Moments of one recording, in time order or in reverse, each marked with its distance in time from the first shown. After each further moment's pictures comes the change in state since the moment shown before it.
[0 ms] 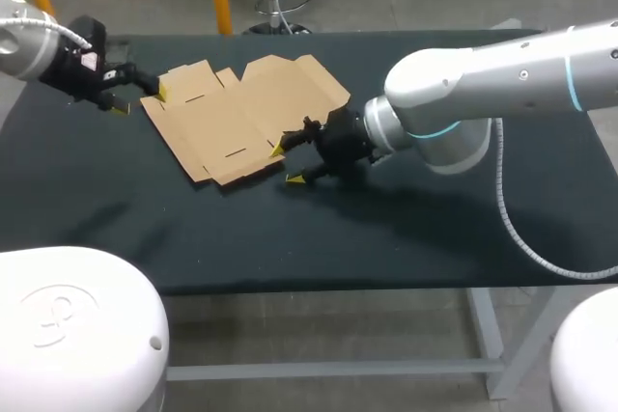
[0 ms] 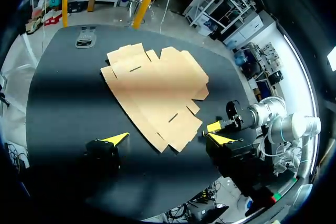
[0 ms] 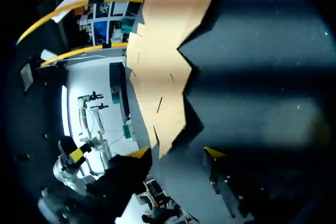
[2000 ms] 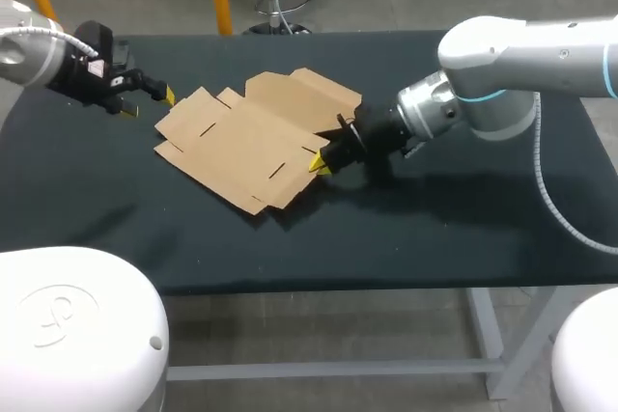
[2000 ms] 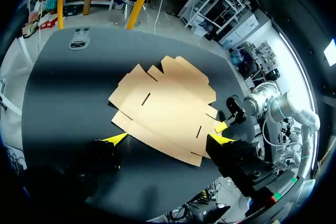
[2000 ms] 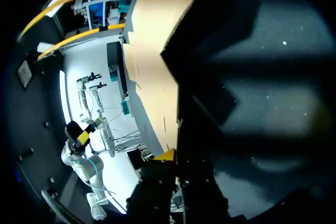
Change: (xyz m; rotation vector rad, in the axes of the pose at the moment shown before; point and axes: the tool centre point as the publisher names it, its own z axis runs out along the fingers) left arm 0.013 0.006 0.009 0.018 0.026 0.028; right arm -0.028 -0.009 -0.065 0.230 -0.028 -0.003
